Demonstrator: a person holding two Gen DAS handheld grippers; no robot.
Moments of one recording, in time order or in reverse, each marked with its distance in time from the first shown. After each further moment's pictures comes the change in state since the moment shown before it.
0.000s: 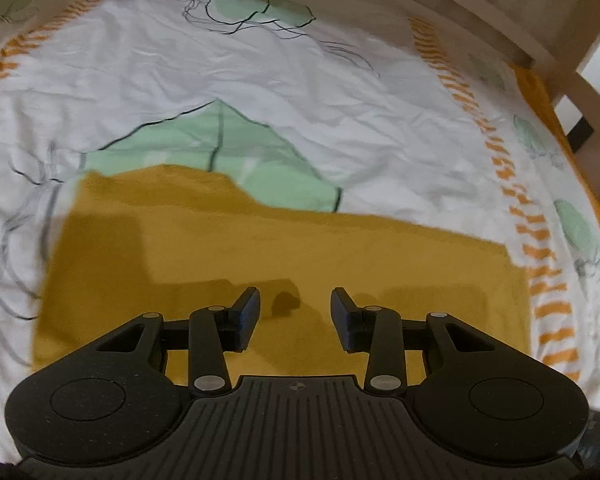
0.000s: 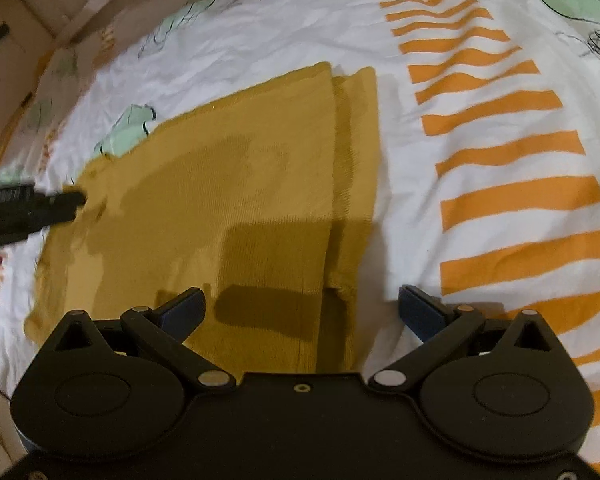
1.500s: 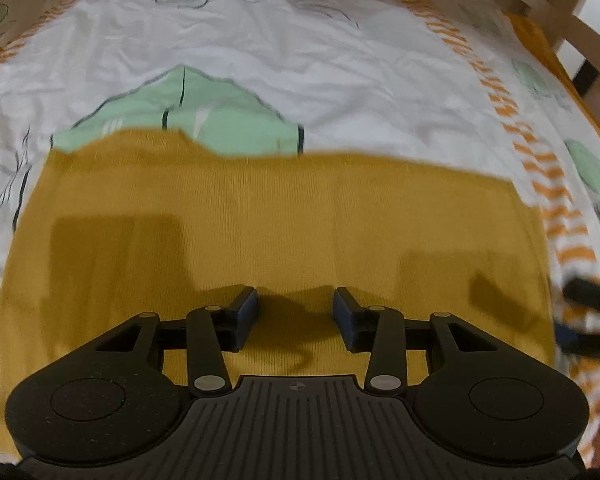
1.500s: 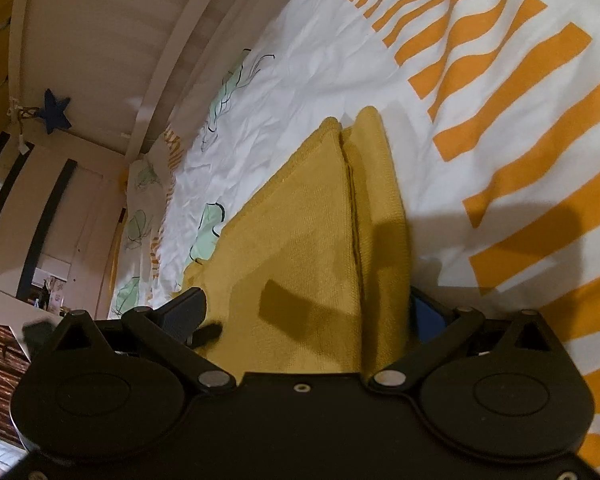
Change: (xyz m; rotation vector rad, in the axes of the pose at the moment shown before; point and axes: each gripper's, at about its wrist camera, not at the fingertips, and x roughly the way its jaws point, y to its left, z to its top) left arm 0.014 -0.039 -0.038 0.113 0.077 0.081; right arm 0.023 -0.063 0.027 0.327 -0.099 0.456
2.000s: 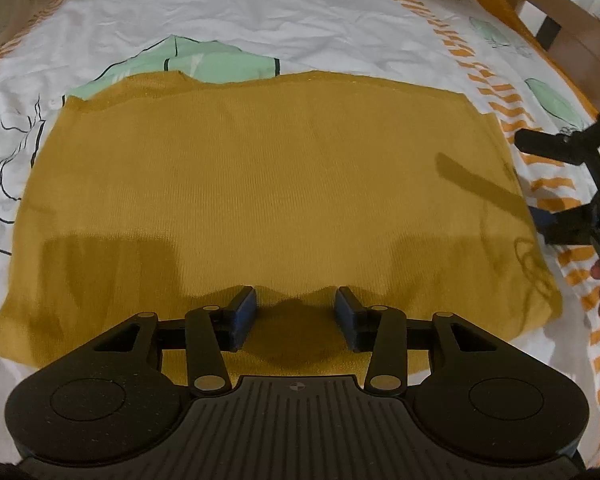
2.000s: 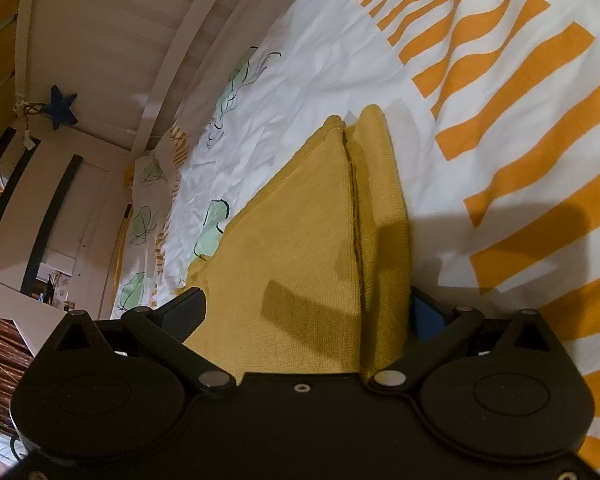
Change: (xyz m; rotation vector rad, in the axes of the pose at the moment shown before) left arm -0.027 0.003 -0.067 0.096 0.009 -0.029; right arm -0.006 -0.004 -0.003 -0.011 0.002 0.018
